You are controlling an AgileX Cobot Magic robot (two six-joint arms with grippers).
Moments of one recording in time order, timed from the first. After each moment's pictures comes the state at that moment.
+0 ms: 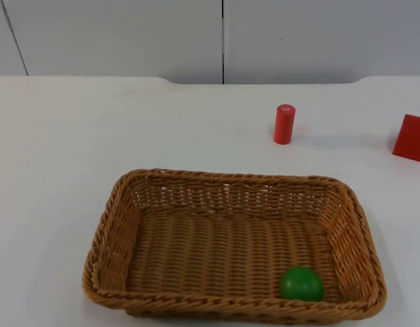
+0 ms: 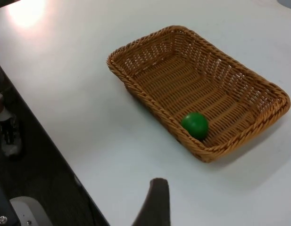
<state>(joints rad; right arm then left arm) 0.90 0.00 -0.52 -0.05 1.09 0.05 -0.04 0.00 -0.51 -0.04 1.09 -0.03</state>
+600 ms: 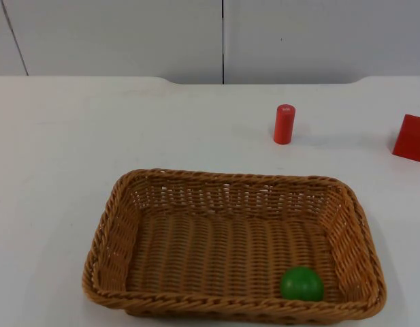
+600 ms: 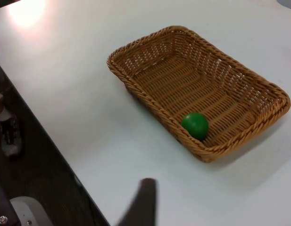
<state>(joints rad) 0.90 0.00 -0.52 -0.05 1.09 0.05 -0.04 0.00 -0.50 -0.01 1.09 -0.01</state>
